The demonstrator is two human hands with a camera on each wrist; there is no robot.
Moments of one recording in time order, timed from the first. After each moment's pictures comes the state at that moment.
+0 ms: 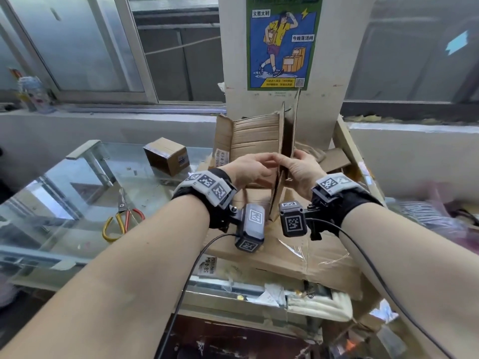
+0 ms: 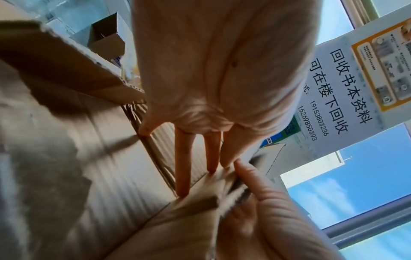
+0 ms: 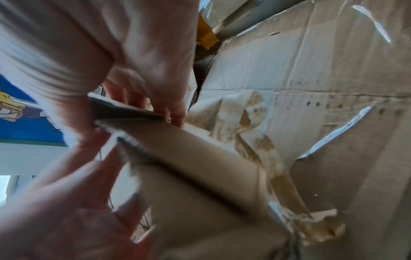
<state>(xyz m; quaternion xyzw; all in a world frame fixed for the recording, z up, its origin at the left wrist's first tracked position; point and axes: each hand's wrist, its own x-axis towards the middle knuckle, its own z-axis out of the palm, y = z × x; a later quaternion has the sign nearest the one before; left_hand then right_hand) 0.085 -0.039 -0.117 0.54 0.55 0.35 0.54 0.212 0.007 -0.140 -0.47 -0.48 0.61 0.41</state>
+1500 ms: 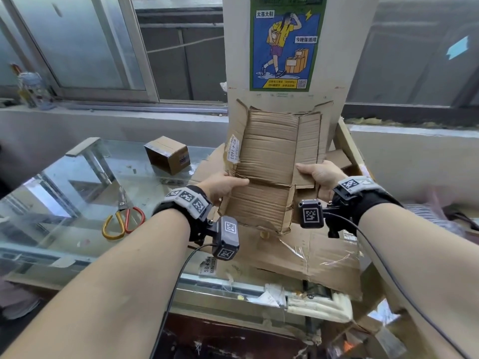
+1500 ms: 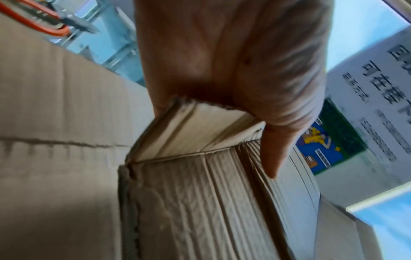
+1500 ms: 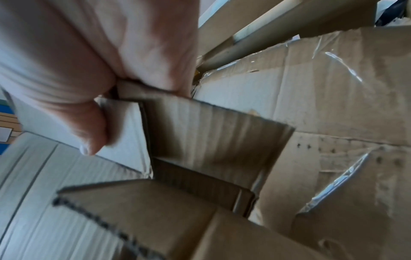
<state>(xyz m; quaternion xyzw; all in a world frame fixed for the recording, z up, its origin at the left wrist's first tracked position) 0.039 -0.055 -0.153 0.41 0.65 0.39 0.51 0.249 0.031 -0.153 -0.54 -0.45 0.61 0.37</state>
